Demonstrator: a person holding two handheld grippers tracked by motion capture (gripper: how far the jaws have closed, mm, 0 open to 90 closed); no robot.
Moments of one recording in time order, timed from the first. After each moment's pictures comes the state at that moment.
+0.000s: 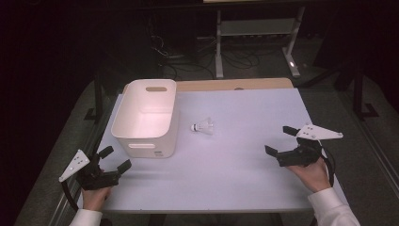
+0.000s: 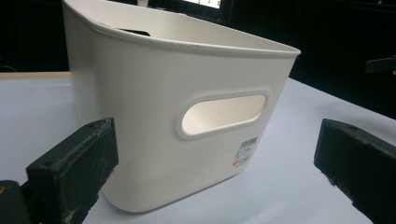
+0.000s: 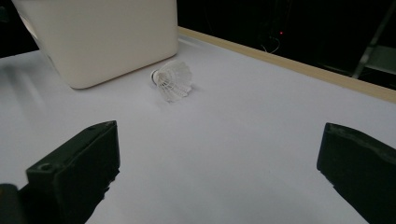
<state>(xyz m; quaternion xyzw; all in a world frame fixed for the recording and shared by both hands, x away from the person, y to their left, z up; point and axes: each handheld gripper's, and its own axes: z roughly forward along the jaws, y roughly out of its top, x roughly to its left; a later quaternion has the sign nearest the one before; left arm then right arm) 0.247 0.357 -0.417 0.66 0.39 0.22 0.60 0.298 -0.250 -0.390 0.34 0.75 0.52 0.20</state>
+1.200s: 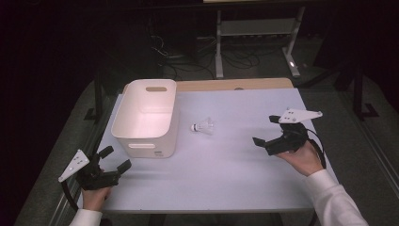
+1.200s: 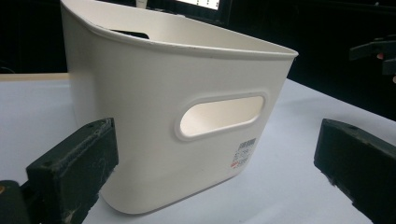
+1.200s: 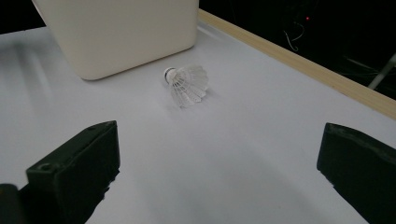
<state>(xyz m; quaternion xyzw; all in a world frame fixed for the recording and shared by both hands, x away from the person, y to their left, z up) 0.247 0.355 -0.416 0.65 0.39 0.22 0.61 0.331 -0.215 -0.360 0.30 0.81 0.47 0.18</state>
